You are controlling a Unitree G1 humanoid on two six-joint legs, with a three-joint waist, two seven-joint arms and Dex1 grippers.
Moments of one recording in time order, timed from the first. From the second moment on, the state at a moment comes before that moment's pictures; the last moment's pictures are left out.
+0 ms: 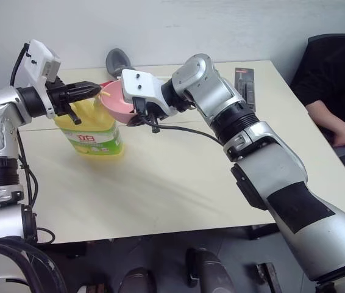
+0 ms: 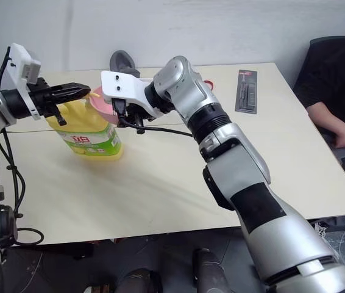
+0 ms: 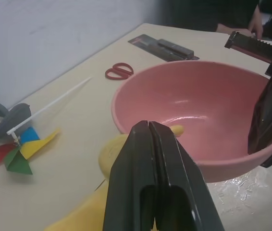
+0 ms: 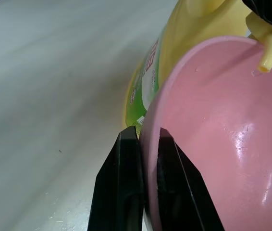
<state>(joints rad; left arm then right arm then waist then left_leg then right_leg) -0.94 0.82 0.16 0.41 -0.29 0.50 -1.00 -1.60 -0.07 0.31 1.06 -0.17 0.05 1.28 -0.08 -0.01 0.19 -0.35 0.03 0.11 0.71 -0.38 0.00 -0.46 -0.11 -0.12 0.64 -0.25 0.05</state>
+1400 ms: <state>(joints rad) -1.12 0.80 0.11 0.58 -0.29 0.53 -1.00 -1.60 -0.08 0.31 1.06 -0.17 0.02 1.26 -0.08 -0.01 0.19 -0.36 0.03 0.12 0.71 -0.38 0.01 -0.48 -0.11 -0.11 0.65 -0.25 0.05</state>
